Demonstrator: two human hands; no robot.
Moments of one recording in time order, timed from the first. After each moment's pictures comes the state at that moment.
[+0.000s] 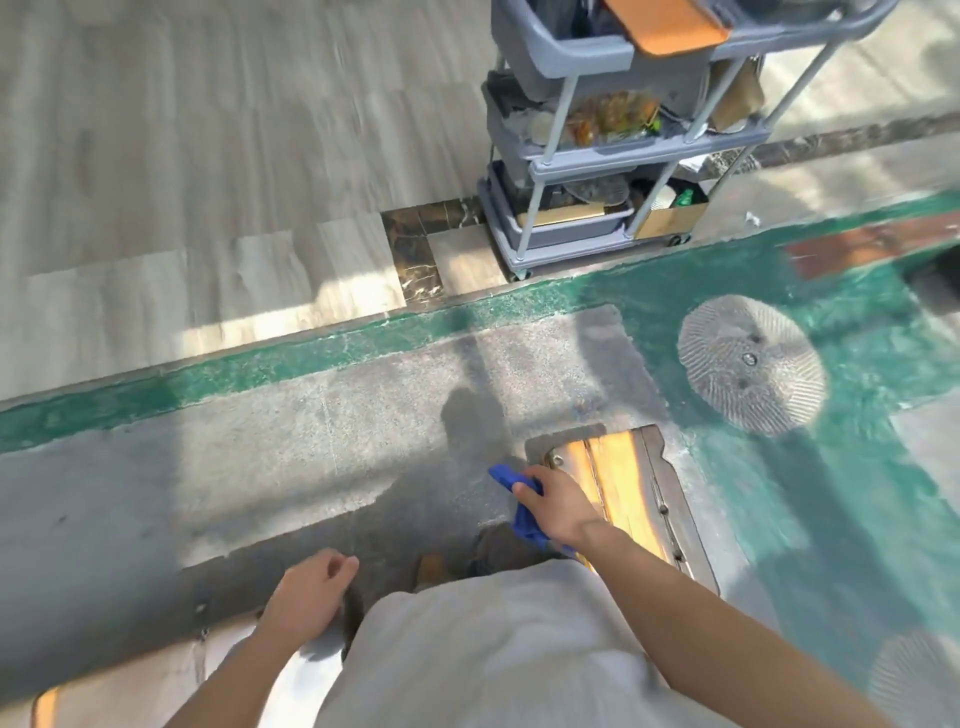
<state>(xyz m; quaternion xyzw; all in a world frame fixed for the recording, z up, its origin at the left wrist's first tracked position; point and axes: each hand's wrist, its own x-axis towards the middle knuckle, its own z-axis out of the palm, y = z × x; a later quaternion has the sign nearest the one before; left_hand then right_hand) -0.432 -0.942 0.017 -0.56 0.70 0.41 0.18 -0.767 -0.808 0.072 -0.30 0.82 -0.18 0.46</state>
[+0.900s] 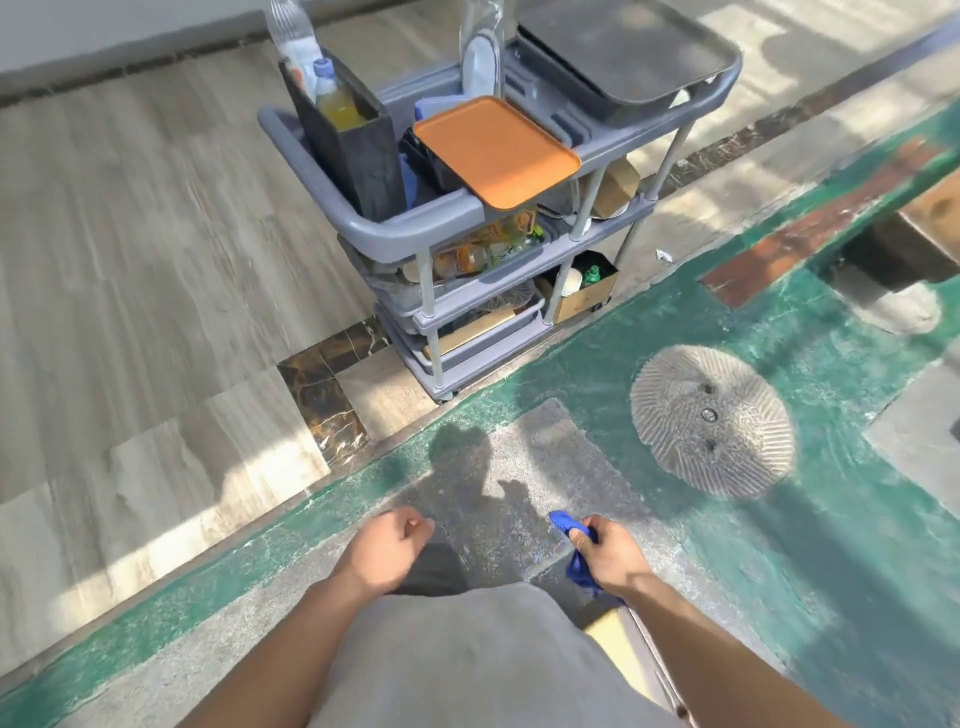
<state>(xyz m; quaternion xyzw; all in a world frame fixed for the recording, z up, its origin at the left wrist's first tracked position) -0.955 -1.210 0.050 -0.34 0.83 0.40 0.19 -1.139 -0.939 0.036 -0.09 0.88 -0.24 0.39</state>
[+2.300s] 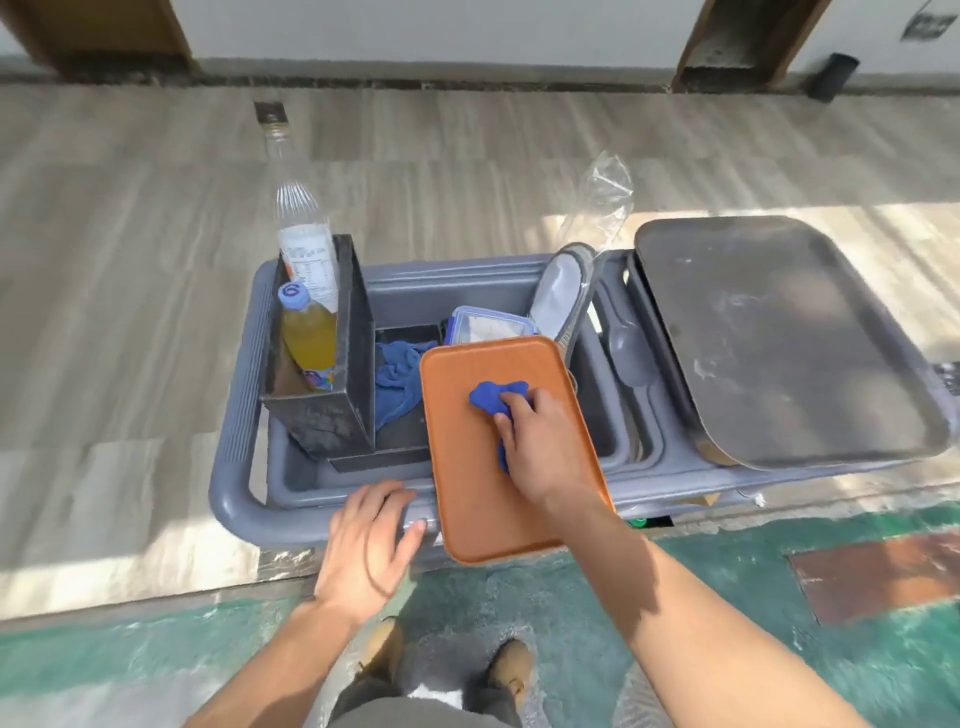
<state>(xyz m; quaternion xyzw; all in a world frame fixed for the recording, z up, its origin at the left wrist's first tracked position) -1.401 -1.416 0.085 -0.46 0.86 0.23 -0.08 -1.662 -1.400 0.157 -0.52 0.82 -0.16 0.15</state>
